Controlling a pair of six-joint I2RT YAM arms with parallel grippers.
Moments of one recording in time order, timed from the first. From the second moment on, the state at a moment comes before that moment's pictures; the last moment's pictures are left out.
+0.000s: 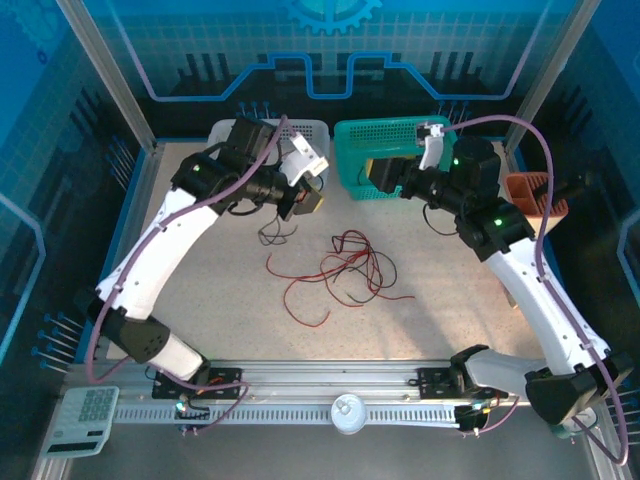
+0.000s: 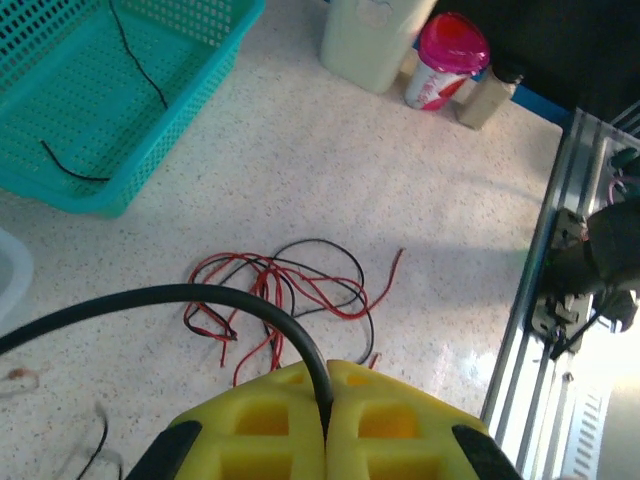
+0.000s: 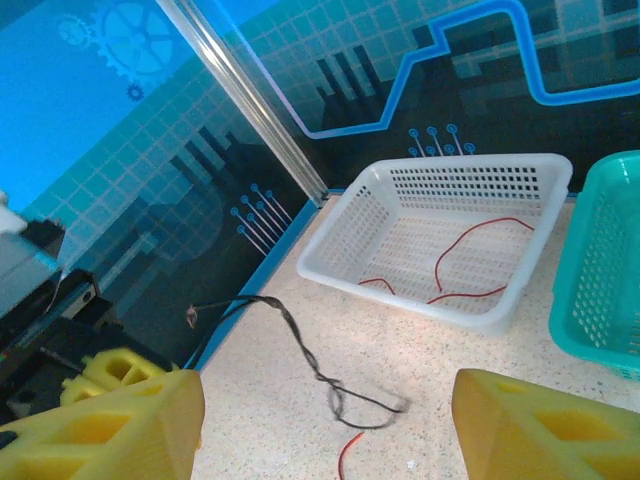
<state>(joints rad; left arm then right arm) -0.52 1.50 1.79 -1.04 0.51 0.21 0.39 1.17 1.35 -0.42 -0.39 0.45</state>
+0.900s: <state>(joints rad) -0.52 1.27 1.51 -0.83 0.85 0.54 0.39 1.31 1.41 -0.35 -0.79 0.37</state>
